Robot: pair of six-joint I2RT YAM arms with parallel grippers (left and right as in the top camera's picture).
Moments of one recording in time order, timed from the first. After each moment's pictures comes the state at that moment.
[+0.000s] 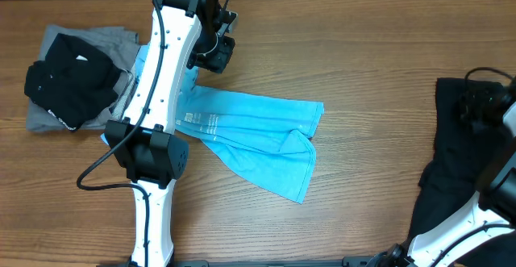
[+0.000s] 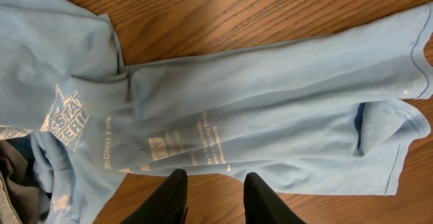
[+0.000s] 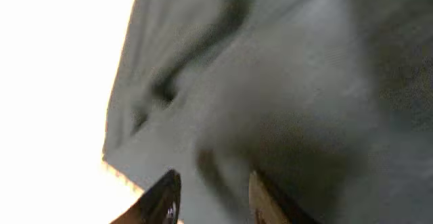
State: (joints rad) left arm -0.26 2.30 2.52 -1.69 0.07 0.08; right arm -0.65 2.06 1.38 -0.48 -0.34 0.68
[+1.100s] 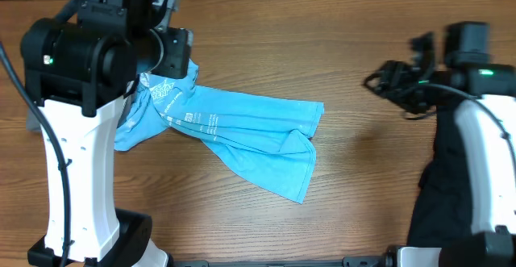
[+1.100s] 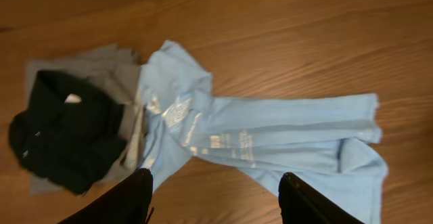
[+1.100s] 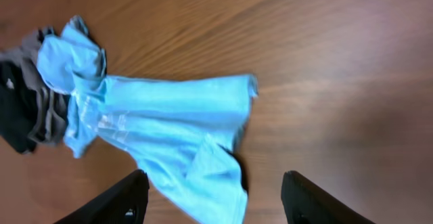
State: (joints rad) left arm -0.24 1.76 2.51 -1.69 -0.10 -0.04; right arm -0.05 1.54 1.41 -1.02 -0.49 0.26
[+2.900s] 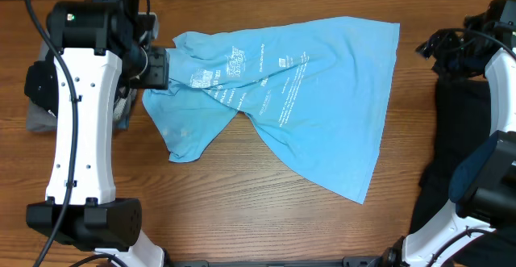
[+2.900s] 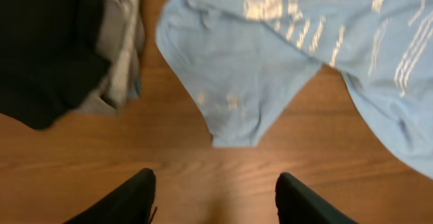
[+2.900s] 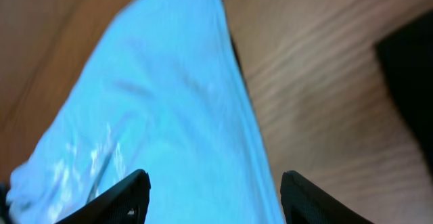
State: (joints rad) left arm -0.05 1.81 2.08 -1.62 -0.02 -0.05; right arm -0.35 1.95 1.72 -0.94 -0.38 0.36
